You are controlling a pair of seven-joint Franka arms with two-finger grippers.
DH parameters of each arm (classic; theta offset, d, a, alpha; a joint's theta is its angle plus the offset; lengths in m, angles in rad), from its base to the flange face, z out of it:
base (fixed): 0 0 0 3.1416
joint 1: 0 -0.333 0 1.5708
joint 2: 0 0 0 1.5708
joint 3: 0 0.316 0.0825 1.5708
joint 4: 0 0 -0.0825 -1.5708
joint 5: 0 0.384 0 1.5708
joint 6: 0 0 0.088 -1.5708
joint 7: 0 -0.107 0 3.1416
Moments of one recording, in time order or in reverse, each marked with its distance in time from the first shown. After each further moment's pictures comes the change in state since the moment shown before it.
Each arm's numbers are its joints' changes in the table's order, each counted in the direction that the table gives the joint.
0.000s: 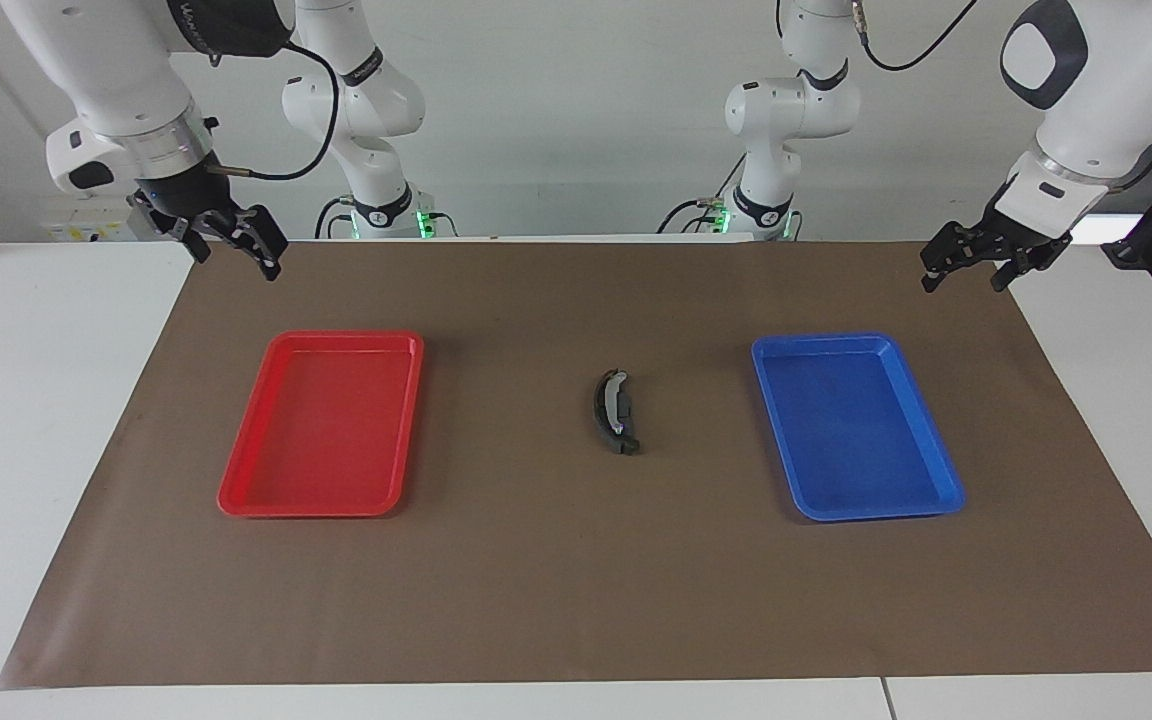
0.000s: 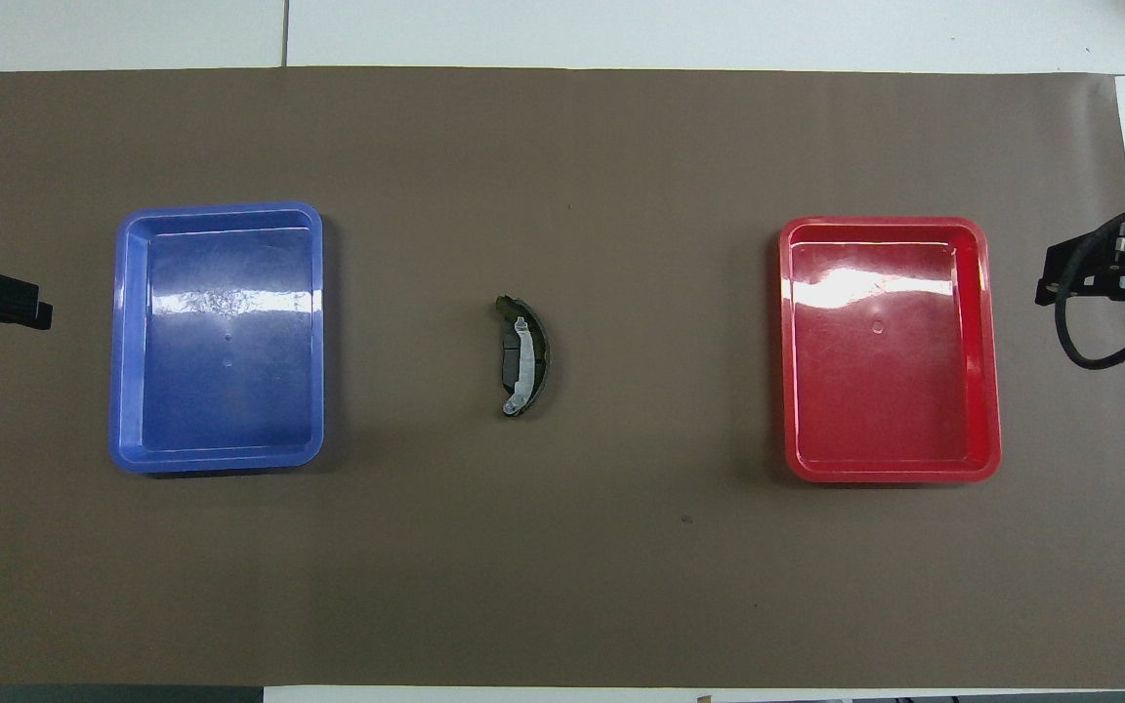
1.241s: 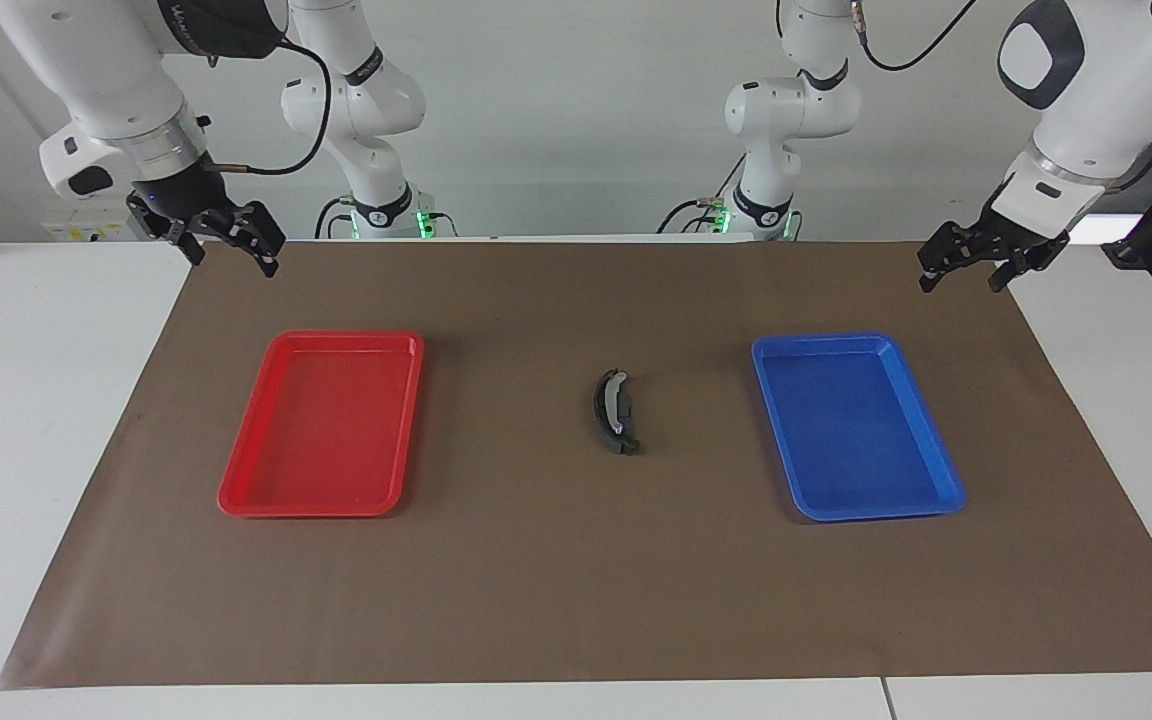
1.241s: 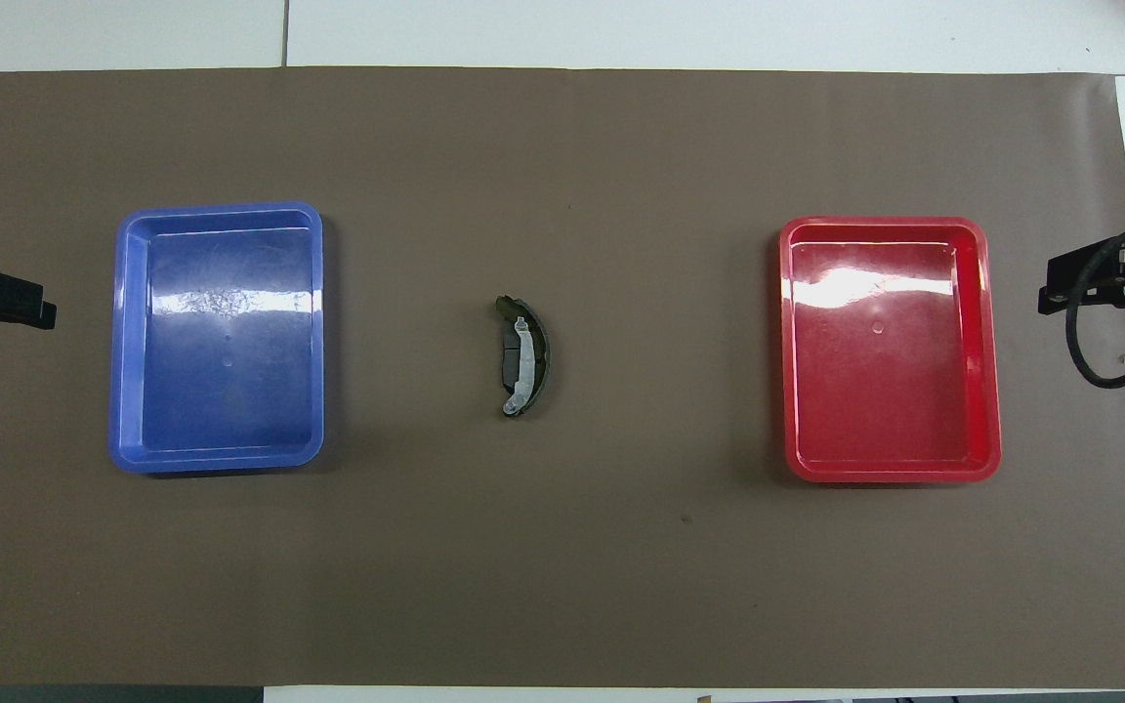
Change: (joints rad) left arm 0.003 0.000 -0.003 0.000 0.000 0.000 0.000; right arm -0.124 0.000 -0.116 -0.002 0.002 -0.002 0.077
